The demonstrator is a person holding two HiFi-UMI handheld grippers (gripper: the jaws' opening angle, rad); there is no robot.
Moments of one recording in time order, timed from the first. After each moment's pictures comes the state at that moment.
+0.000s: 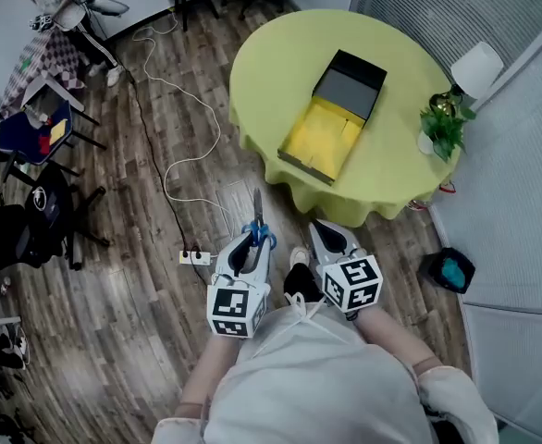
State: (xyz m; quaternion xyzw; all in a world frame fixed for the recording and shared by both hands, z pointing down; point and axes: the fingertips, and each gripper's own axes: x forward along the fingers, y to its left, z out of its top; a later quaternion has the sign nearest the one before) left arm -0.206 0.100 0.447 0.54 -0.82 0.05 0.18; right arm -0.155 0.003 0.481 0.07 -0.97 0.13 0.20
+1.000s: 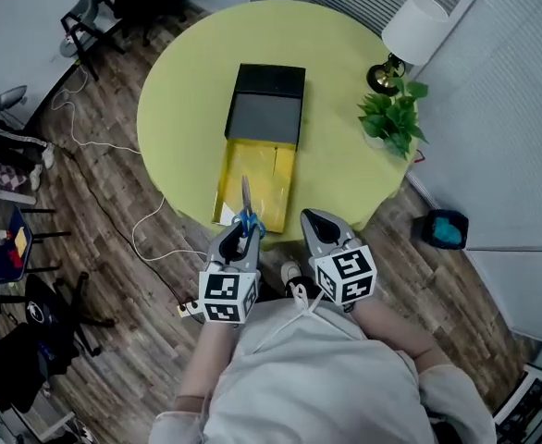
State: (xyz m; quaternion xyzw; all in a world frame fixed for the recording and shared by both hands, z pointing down) left arm -0.272 -0.165 0.503 0.65 -0.71 0.12 0.23; right arm -0.183 -0.234 0.508 0.23 -0.94 0.17 0.19
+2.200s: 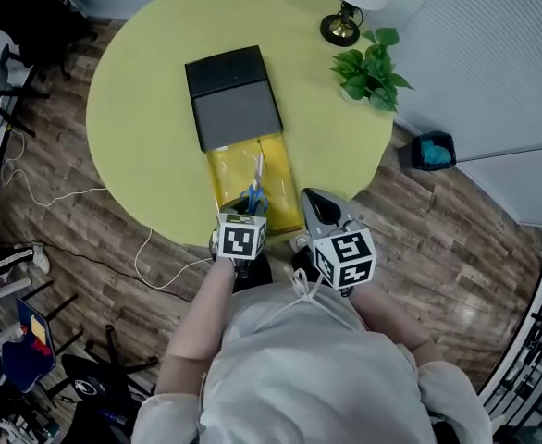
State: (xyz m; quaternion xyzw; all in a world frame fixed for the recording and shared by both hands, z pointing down) left arm -0.325 -0.247 0.661 0.72 -0.49 0.33 0.37; right arm -0.225 -0.274 0.537 0.42 -0.86 0.21 0.21
